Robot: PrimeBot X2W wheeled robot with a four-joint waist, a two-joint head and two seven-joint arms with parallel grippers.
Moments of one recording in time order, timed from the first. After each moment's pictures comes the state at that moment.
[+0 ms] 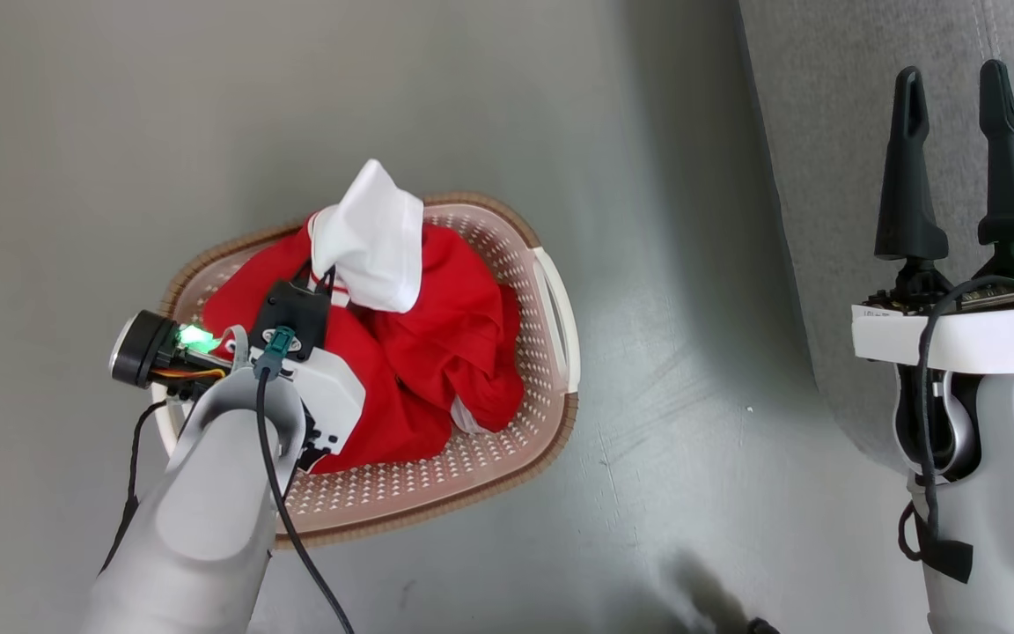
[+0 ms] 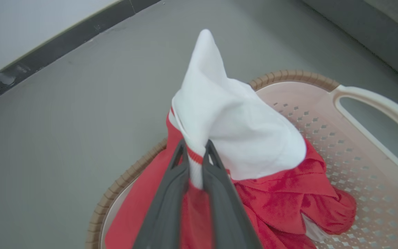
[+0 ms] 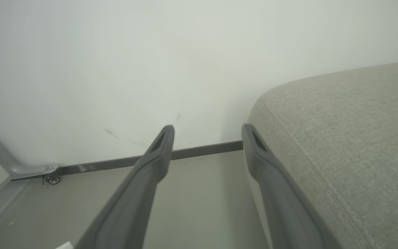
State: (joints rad) left arm -0.71 0.11 -0.34 0.93 0.06 0.06 -0.25; right arm -0.45 -0.04 -0.06 0.13 0.25 0.13 -0.25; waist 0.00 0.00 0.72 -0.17
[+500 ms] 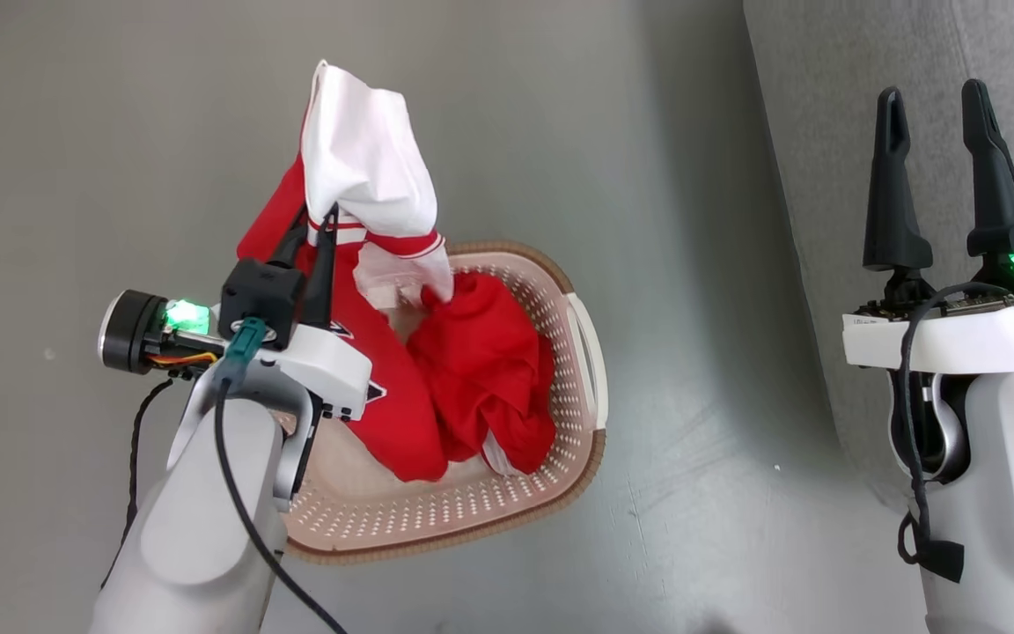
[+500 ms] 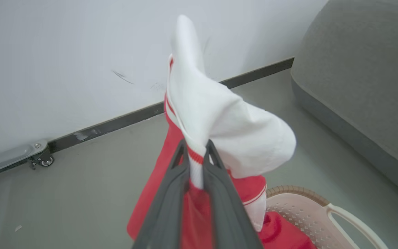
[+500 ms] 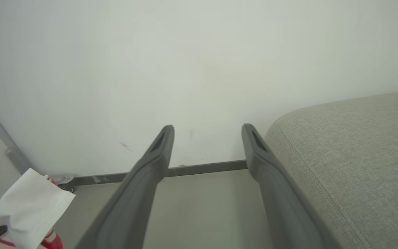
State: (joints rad) left arm -0.62 0.09 -0.28 0.61 -0.02 0.08 -0.25; right arm -0.45 -0.05 -0.06 0.19 0.21 0.13 -0.25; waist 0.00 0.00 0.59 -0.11
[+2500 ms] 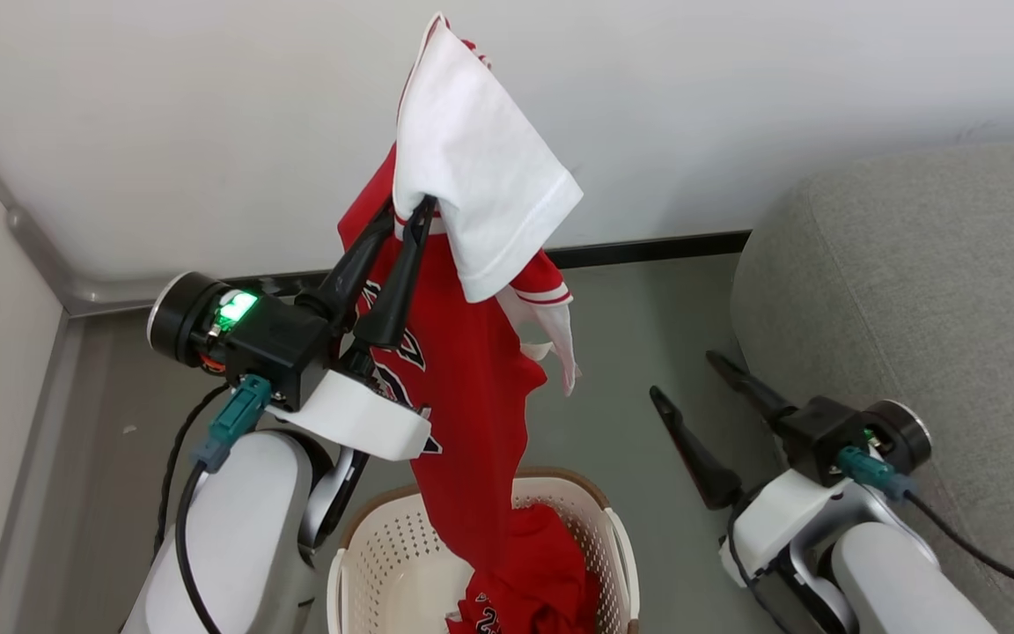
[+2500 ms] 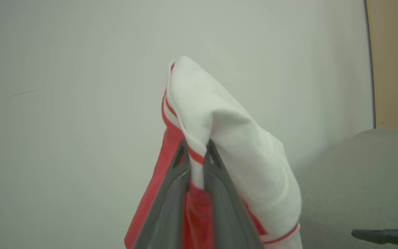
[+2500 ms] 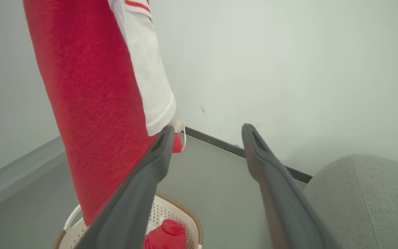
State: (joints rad) left arm -0.50 0.09 -0.33 0.22 -0.12 -0.06 -0.25; right arm -0.29 -0.20 0.36 0.39 0.15 0.13 -0.09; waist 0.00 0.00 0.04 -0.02
